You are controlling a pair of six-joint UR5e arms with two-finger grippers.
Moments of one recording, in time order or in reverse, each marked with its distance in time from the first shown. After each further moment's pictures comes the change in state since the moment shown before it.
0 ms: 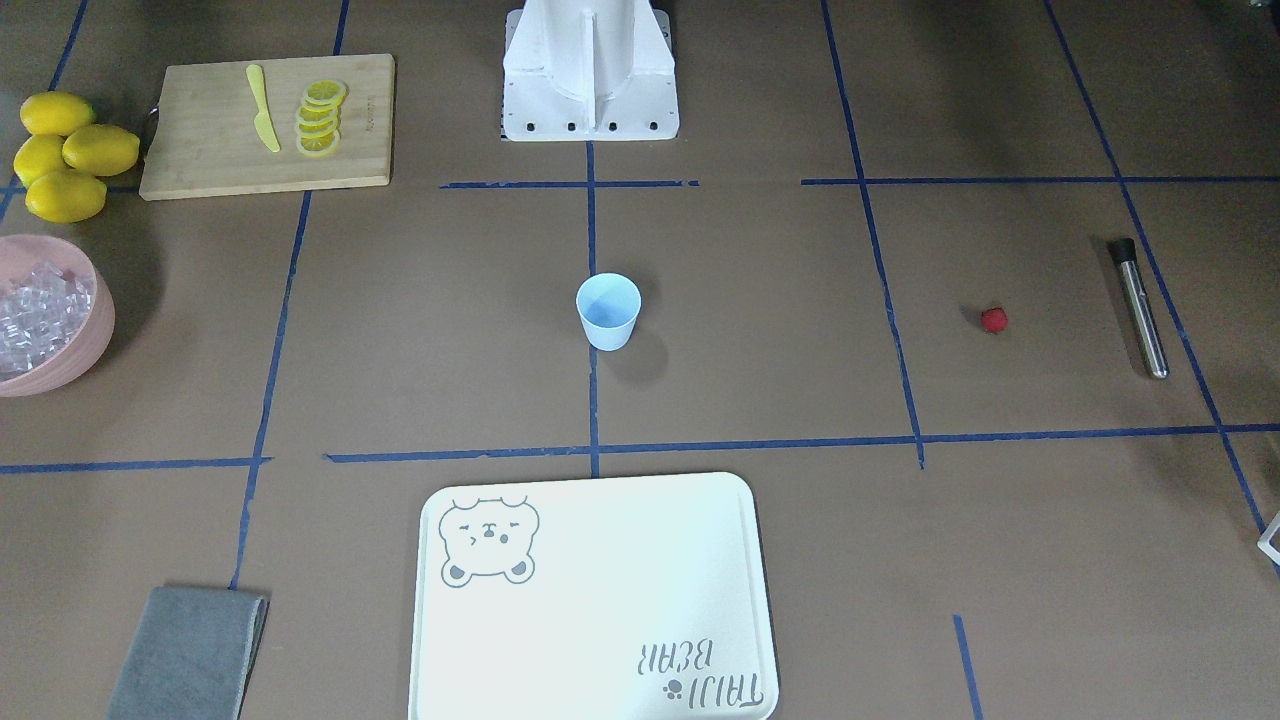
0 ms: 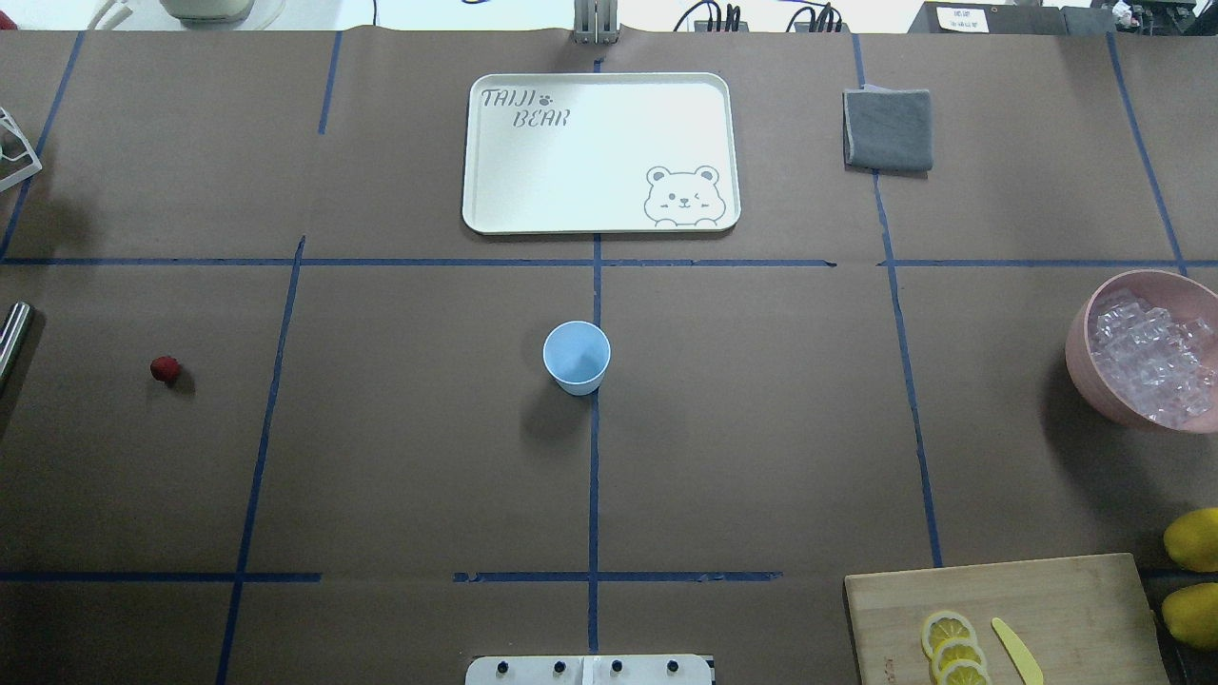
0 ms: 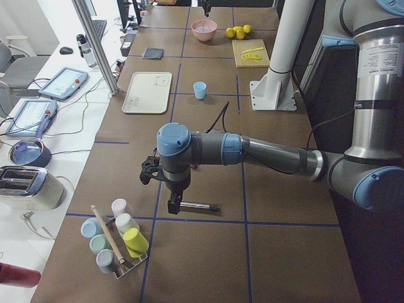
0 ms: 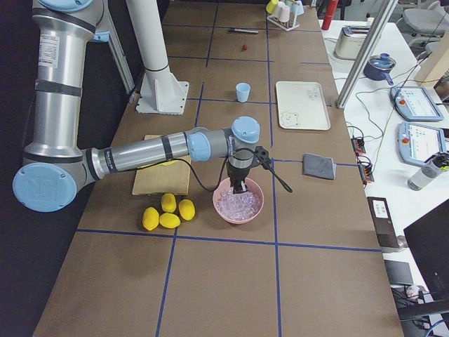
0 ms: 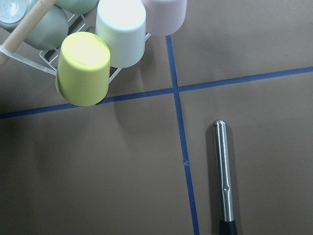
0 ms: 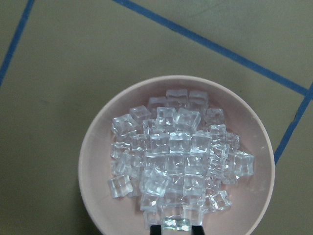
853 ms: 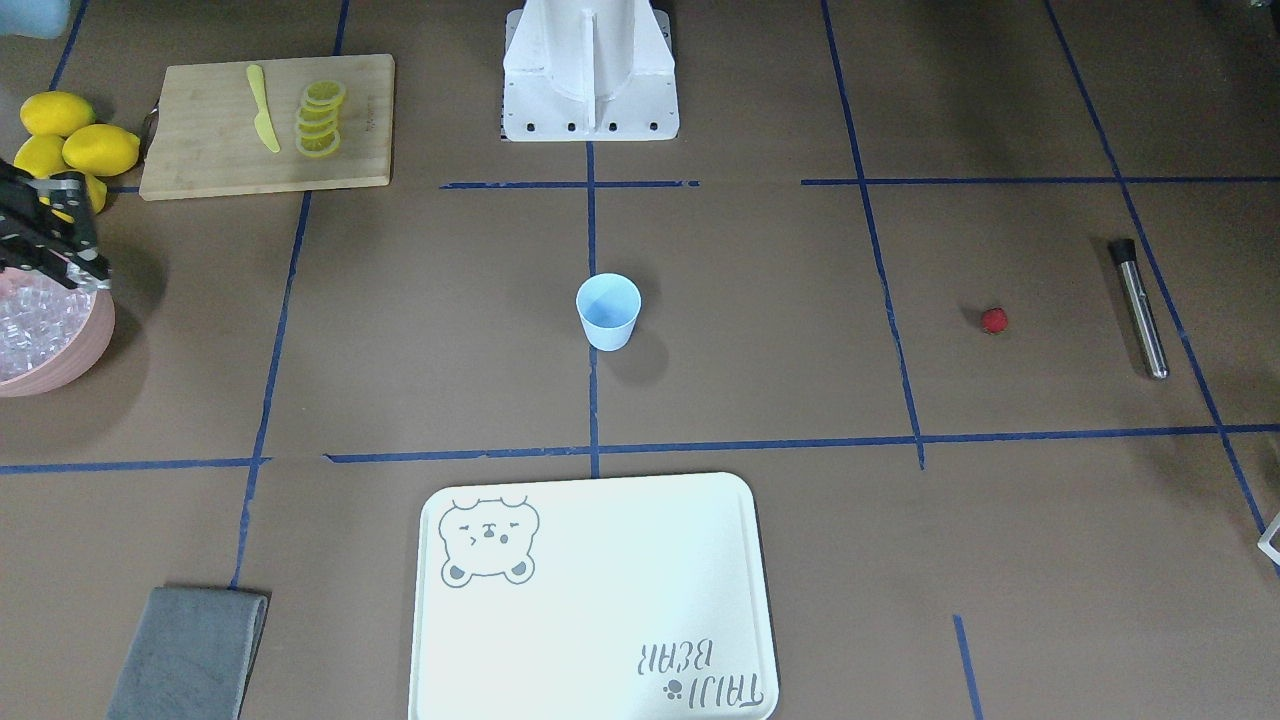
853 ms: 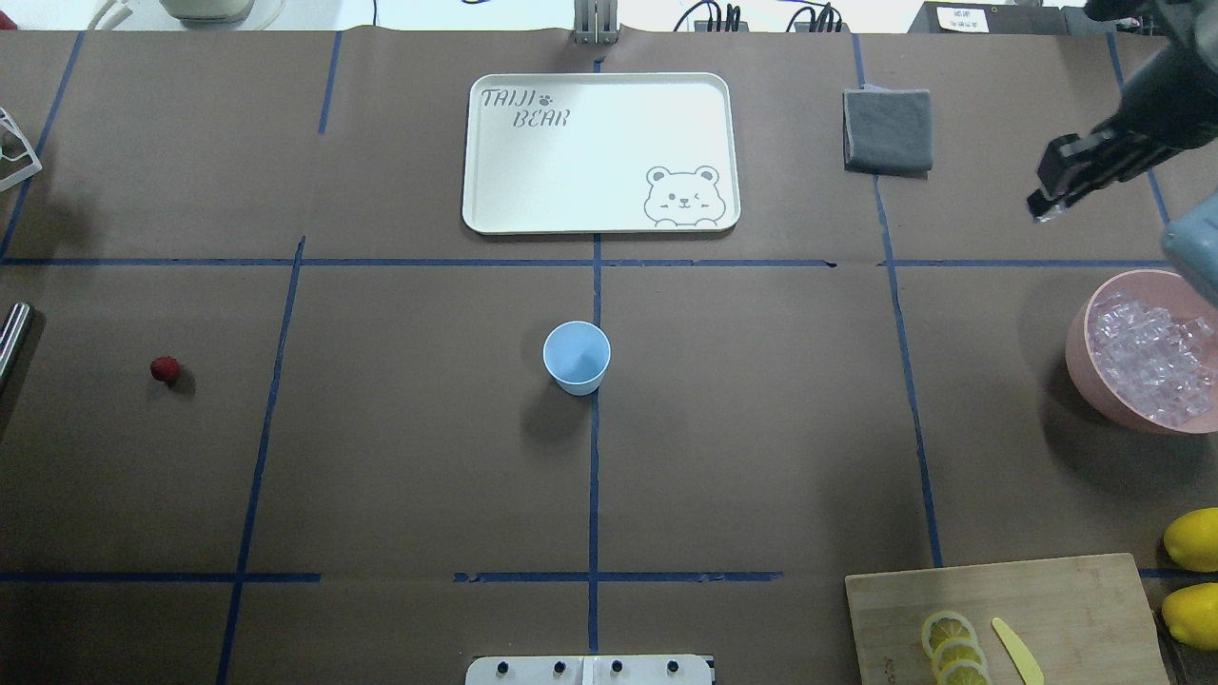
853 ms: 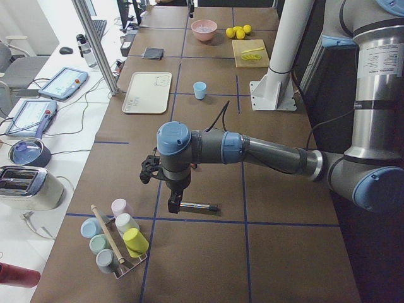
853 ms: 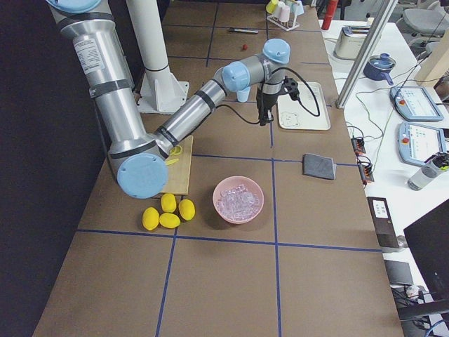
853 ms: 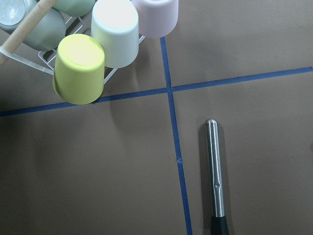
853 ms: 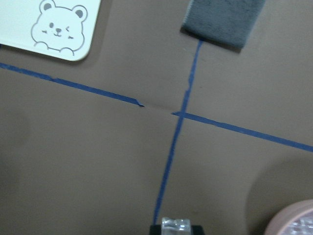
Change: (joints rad) left arm 0.000 -0.002 0.000 0.006 0.000 0.000; right arm -0.159 0.518 -0.002 -0.259 0.051 0.483
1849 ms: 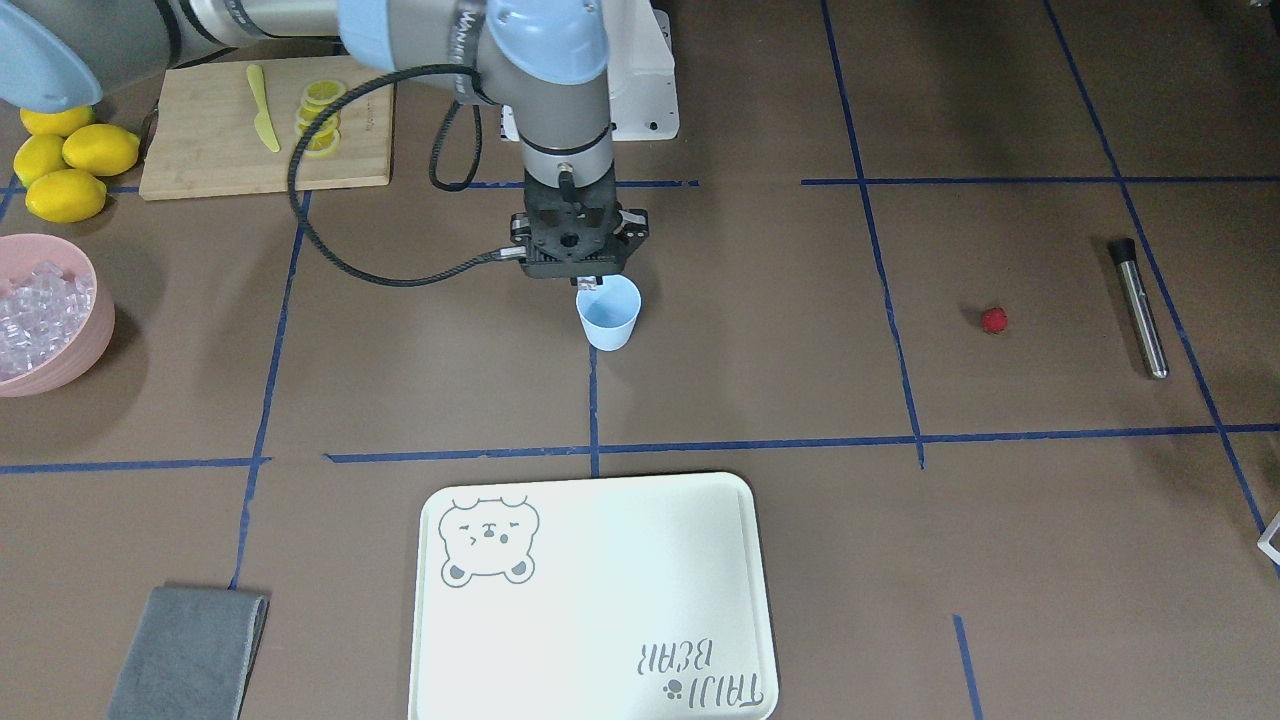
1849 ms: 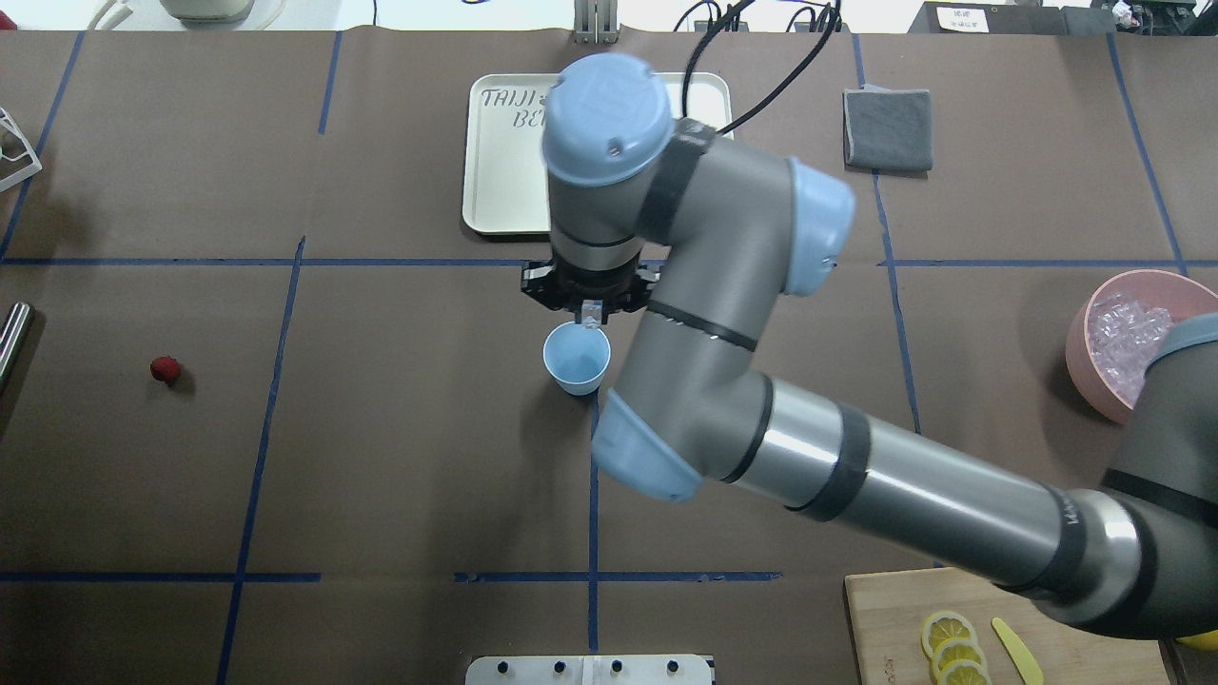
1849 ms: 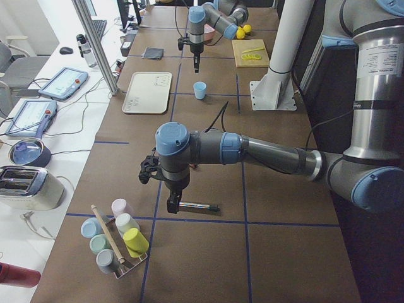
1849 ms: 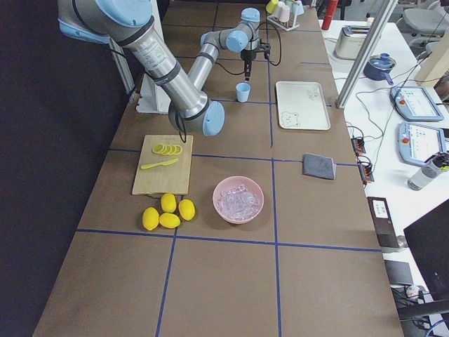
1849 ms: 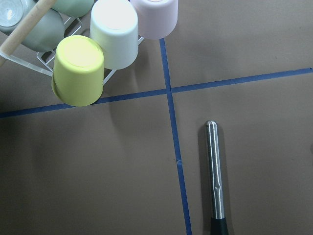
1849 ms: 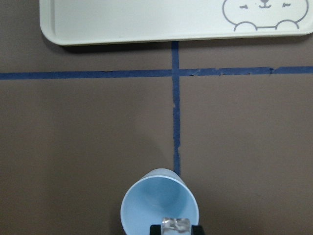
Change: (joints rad) left arm 0.001 -0.008 0.009 -0.005 -0.002 0.000; right arm -0.575 0.545 -0.422 0.172 -0.419 0.808
